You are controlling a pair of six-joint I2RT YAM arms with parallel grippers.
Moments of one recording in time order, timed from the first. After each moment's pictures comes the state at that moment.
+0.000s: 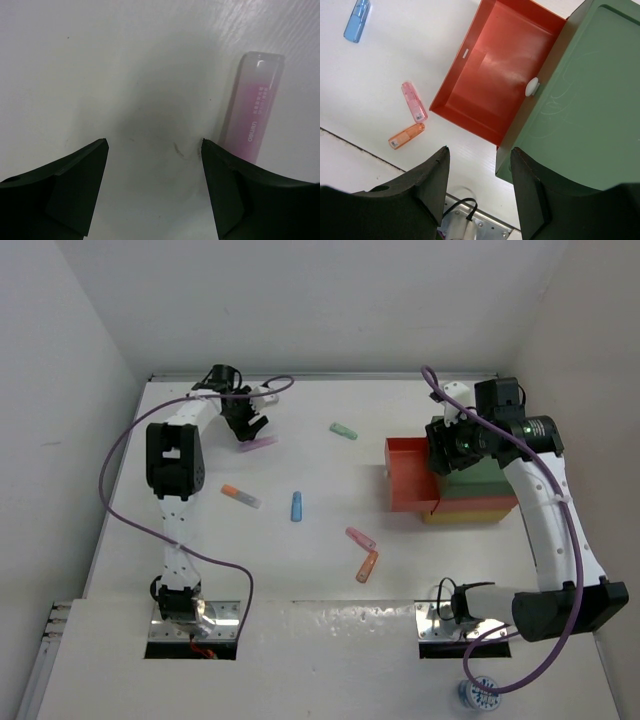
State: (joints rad) left arm -0.06 2.37 1.97 -0.64 0.35 0.96; right arm 0.11 1.26 1.43 -1.12 -0.26 -0.26
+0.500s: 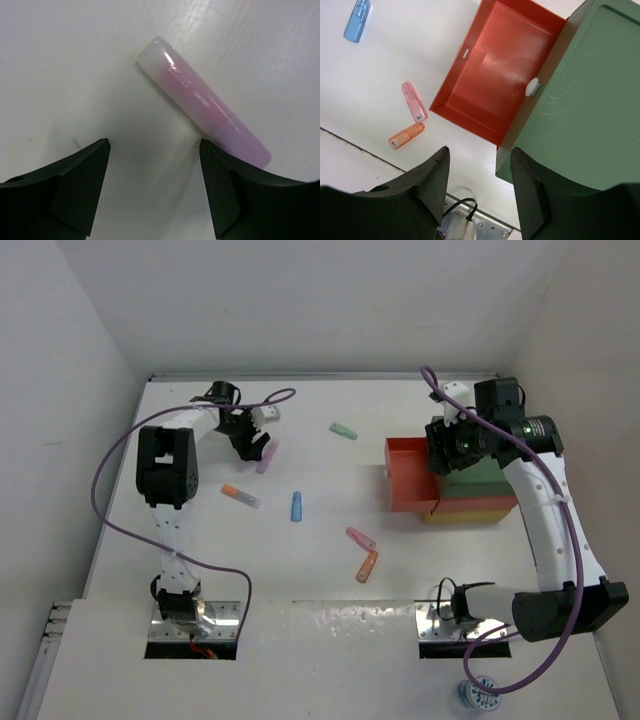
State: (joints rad) left arm -0.06 2.24 1.73 -0.66 0.52 0.96; right arm 0.12 1.26 1.43 -1.12 -0.26 -0.26
